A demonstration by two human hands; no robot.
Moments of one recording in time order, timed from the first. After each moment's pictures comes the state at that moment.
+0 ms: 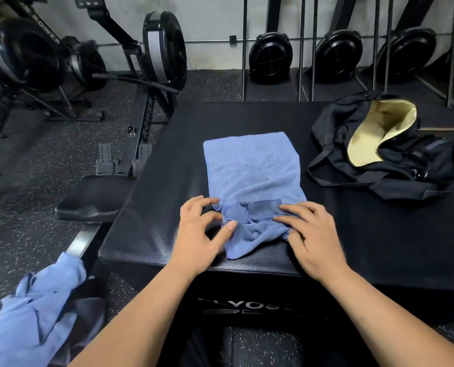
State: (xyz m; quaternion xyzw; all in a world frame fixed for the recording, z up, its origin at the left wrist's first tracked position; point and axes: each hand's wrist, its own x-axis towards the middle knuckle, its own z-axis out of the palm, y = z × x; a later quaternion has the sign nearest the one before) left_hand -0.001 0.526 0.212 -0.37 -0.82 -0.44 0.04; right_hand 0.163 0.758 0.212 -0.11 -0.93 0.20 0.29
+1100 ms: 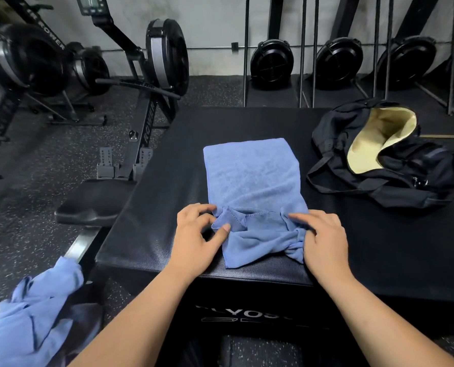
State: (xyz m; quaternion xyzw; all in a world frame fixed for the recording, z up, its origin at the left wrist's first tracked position) left_hand -0.009 0.529 0.202 -0.34 -0.83 -0.44 0.04; right_hand 0.159 0.765 0.207 -0.26 -0.87 0.26 0.32
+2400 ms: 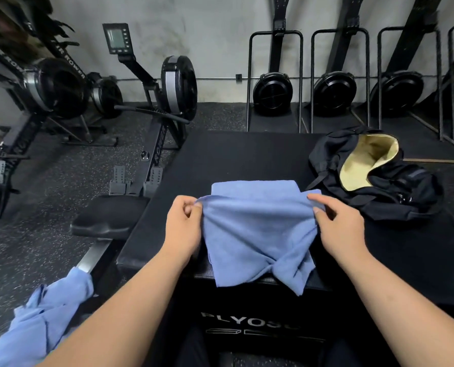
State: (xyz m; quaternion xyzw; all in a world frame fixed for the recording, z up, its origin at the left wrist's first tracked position) left_hand -0.019 0.510 0.273 -0.14 -0.76 -0.63 -0.01; right_hand 0.167 0.783 0.285 -0.29 -0.82 0.37 0.34
